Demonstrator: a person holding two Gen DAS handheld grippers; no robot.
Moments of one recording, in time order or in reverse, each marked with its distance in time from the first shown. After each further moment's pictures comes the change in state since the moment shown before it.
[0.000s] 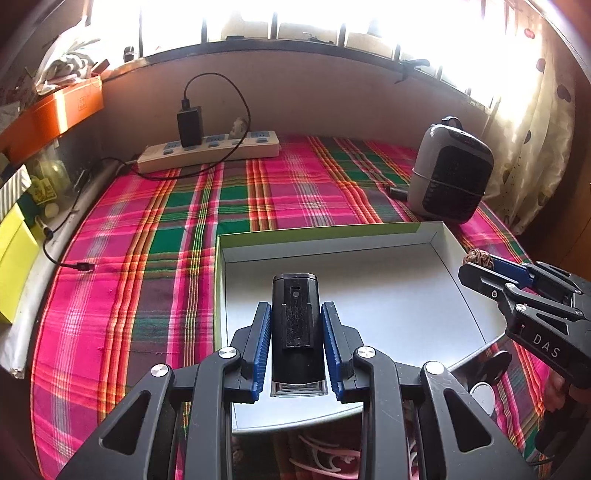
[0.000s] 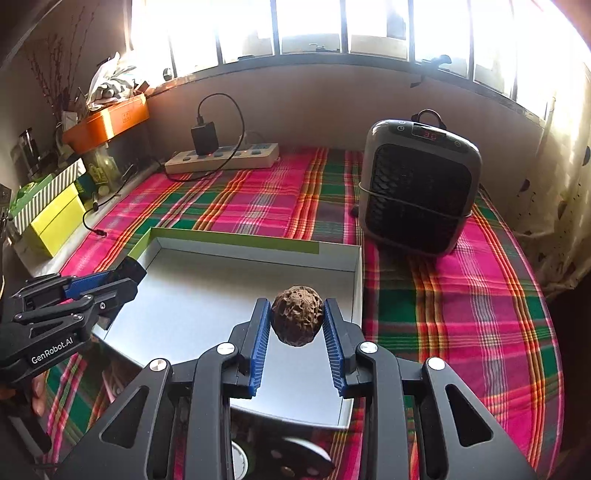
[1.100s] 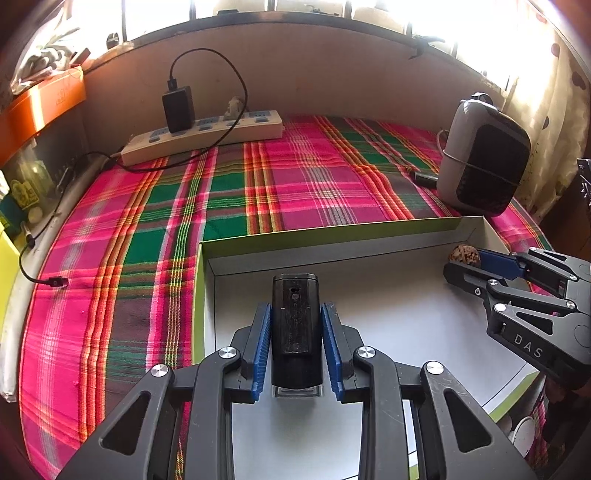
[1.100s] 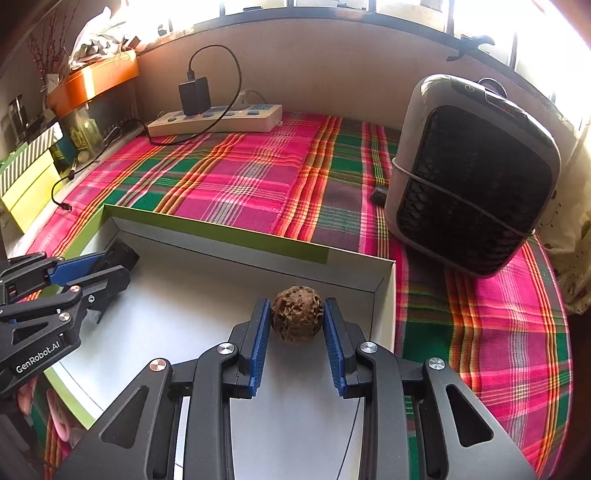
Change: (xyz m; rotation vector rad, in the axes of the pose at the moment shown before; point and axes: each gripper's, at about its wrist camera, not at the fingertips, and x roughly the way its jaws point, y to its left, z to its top) left arm 0.053 0.002 0.014 0.022 0.050 0.027; right arm 0.072 -0.005 0.015 -0.080 0.109 -0.018
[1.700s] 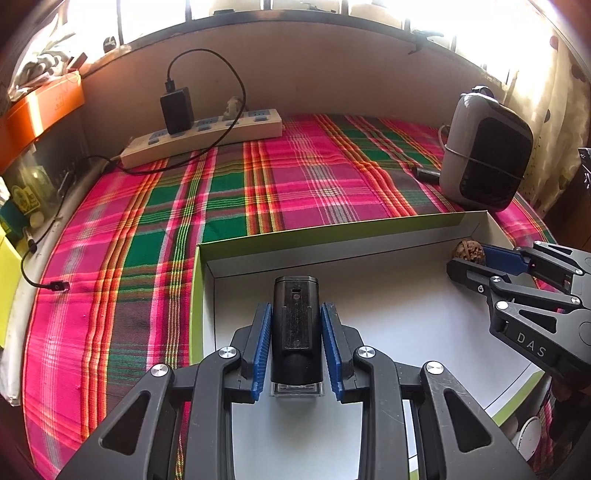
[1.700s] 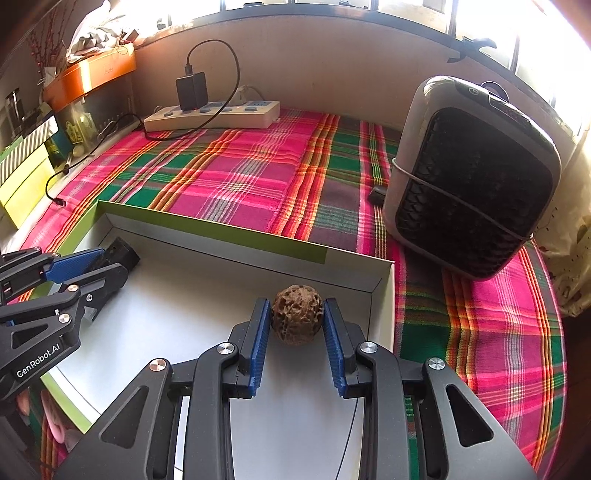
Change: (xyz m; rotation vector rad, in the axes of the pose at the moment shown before) left arm 0.003 -0.004 0.000 0.016 0.002 0.020; right arm 0.002 0.003 0.002 -0.012 0.014 -0.024
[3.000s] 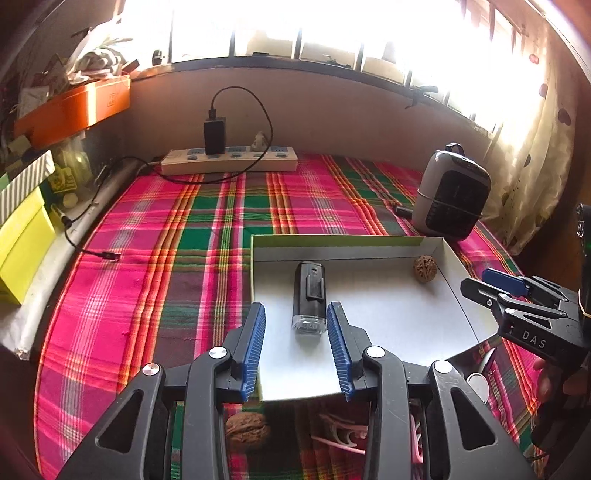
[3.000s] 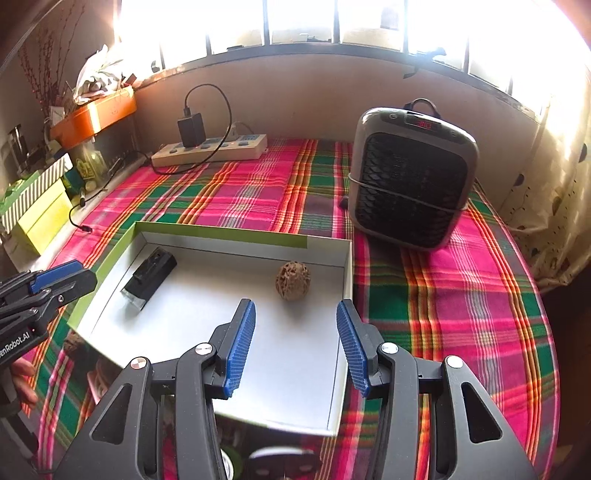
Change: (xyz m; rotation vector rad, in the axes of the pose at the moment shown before) left arm -0.086 0.029 -0.037 -0.112 -0.128 -0.051; right arm -0.073 -0.004 -0.029 0.112 -0.099 -0.002
